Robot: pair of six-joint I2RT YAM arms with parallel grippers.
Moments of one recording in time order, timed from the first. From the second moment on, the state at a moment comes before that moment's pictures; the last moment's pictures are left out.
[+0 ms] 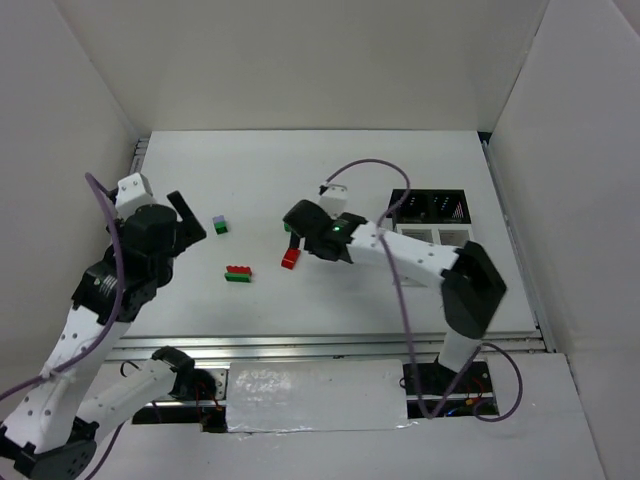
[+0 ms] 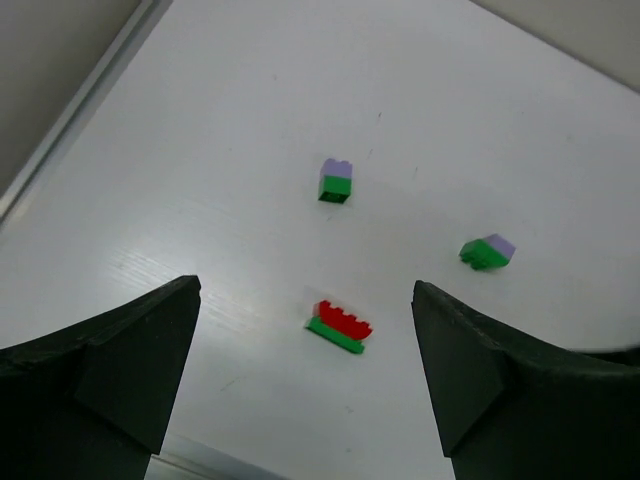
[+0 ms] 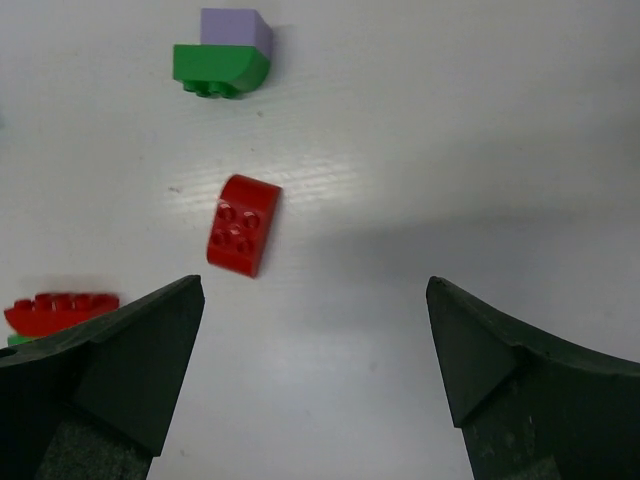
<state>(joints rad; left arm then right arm) -0.43 0.87 1.17 -0.86 -0.68 -0.63 0.90 1.67 1.33 -0.62 0.56 0.91</state>
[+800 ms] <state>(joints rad) -0.43 0.70 0.92 -0.88 -0.58 -0.51 0.96 2.21 1.70 -0.67 0.58 1.08</state>
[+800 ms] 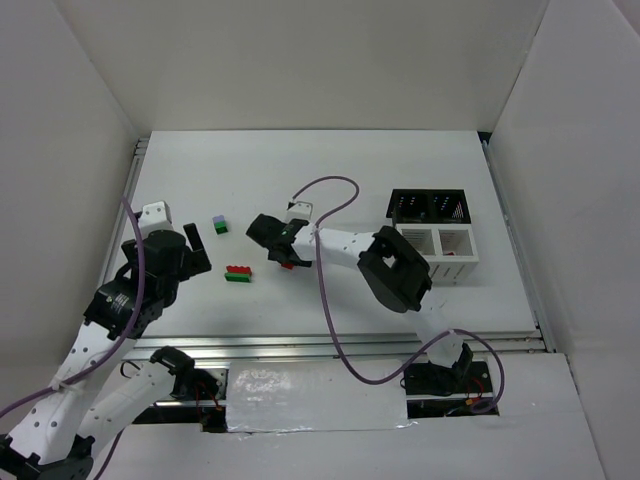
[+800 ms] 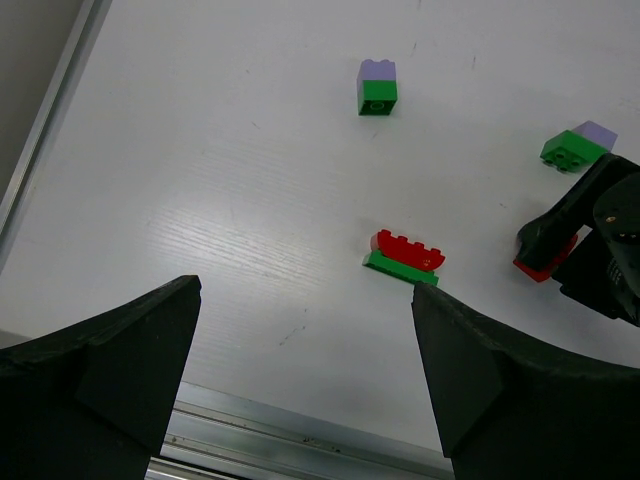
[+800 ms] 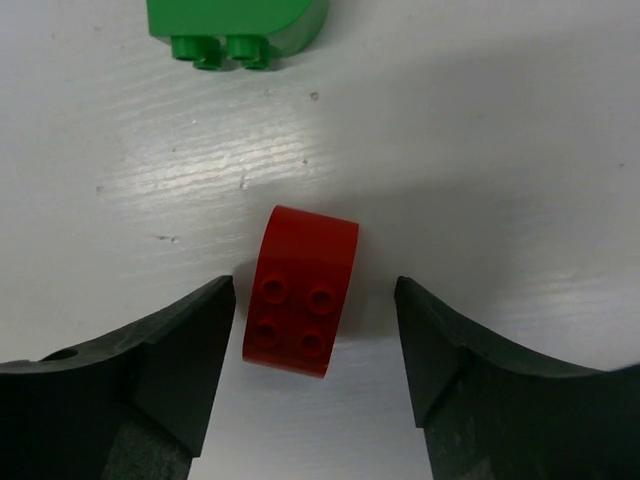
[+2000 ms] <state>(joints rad) -0.42 0.70 0.91 -0.85 -0.51 -0.47 0.06 1.02 0.84 -0.58 0.47 0.70</state>
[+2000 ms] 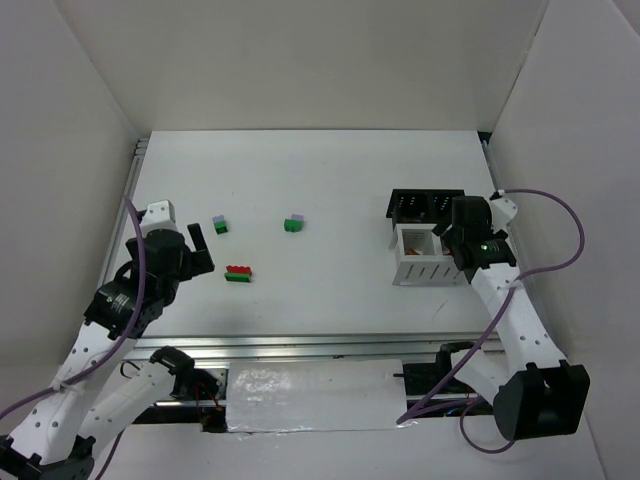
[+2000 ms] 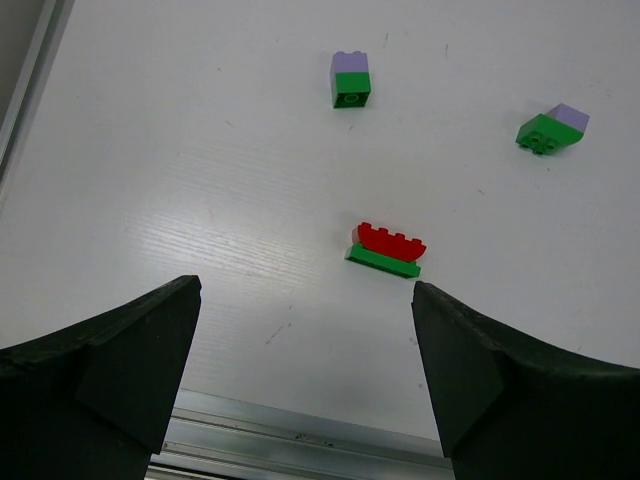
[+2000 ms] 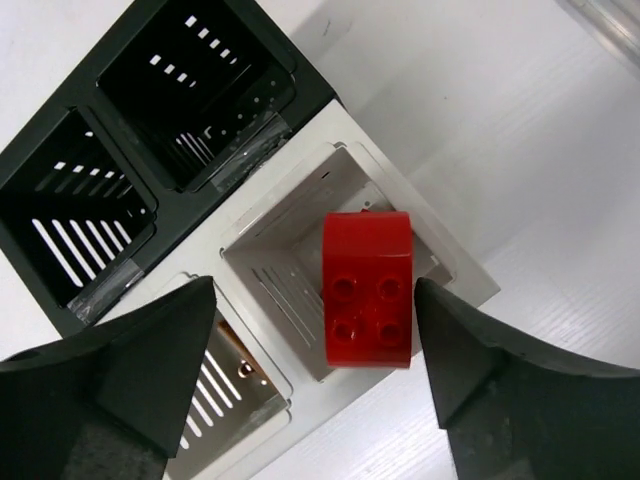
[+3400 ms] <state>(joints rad) -0.31 0.61 0.91 -0.91 -0.66 -0.57 1.03 2.28 1.95 -0.60 -0.09 -0.18</state>
